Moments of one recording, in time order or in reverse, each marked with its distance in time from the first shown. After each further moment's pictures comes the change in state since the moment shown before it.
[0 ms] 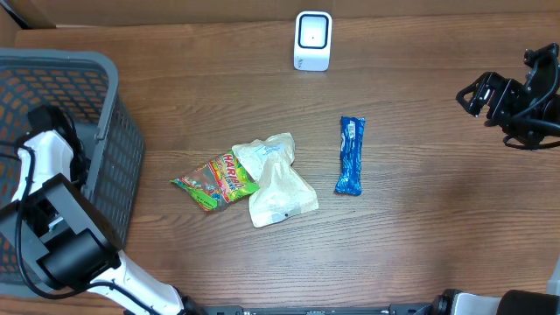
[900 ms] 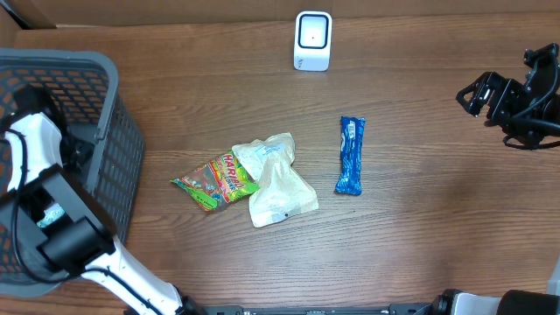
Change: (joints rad) left arm 0.002 0.122 0.217 -0.087 0.098 -0.024; right arm 0.000 0.000 0.000 0.000 0.000 0.000
